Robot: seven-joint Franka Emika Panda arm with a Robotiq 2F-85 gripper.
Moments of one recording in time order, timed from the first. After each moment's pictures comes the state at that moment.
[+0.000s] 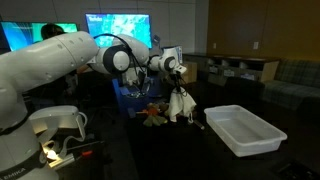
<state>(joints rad) 0.48 1.22 0.01 -0.73 -0.04 2.27 0.88</state>
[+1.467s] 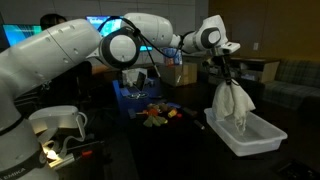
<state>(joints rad) 0.15 1.13 -0.13 -0.59 -0.05 2.05 0.83</state>
